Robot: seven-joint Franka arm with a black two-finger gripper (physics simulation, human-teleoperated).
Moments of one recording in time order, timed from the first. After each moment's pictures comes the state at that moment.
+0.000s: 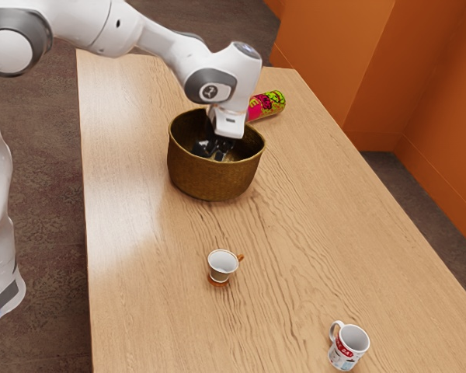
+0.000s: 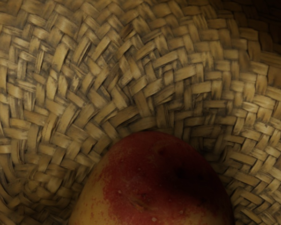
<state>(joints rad) -0.03 -0.07 0.22 -2.11 0.08 1.98 1.10</state>
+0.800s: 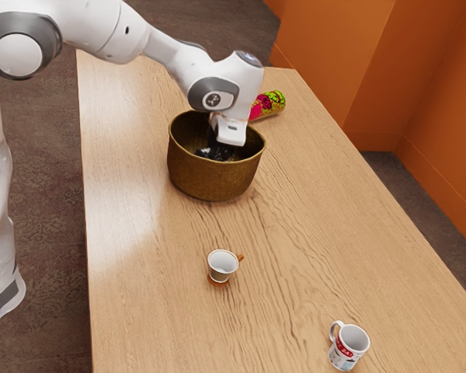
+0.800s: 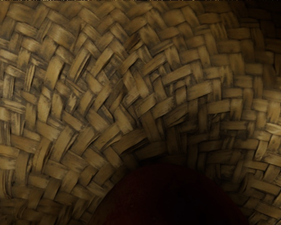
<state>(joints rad) -0.03 -0.03 0.22 -2.11 0.05 2.01 1.11</state>
